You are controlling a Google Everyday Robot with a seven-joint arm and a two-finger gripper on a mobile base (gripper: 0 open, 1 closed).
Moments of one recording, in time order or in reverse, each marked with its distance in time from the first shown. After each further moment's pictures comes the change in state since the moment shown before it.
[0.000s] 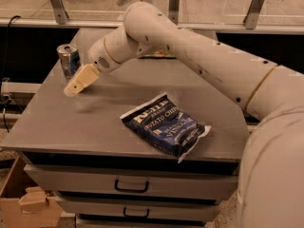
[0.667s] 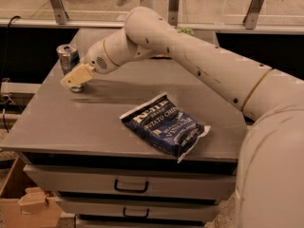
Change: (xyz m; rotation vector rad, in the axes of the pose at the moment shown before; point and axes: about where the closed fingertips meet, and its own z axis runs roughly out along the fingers) arm -0.009 0.007 0.014 -0.048 -0.067 0.090
